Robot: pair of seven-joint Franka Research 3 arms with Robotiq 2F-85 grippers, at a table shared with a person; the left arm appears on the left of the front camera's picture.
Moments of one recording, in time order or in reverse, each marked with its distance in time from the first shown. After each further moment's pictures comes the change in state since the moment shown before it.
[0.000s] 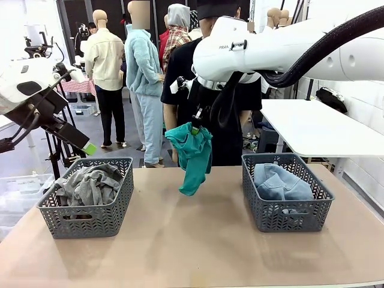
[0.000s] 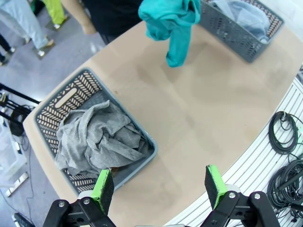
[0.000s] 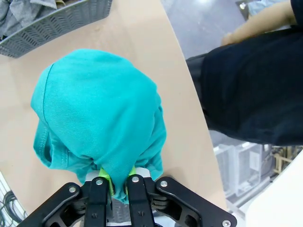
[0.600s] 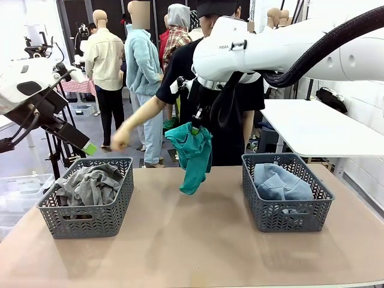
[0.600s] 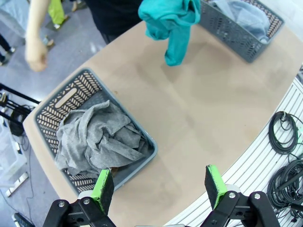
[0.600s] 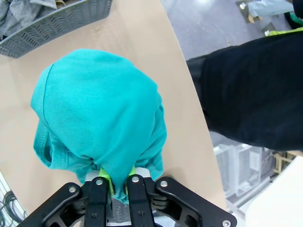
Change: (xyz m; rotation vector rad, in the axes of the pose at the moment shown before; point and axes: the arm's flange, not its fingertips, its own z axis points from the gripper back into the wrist) left arm 0.000 0.000 0.000 0.000 0.000 0.000; right arm 0.000 0.000 0.000 0.000 0.000 0.000
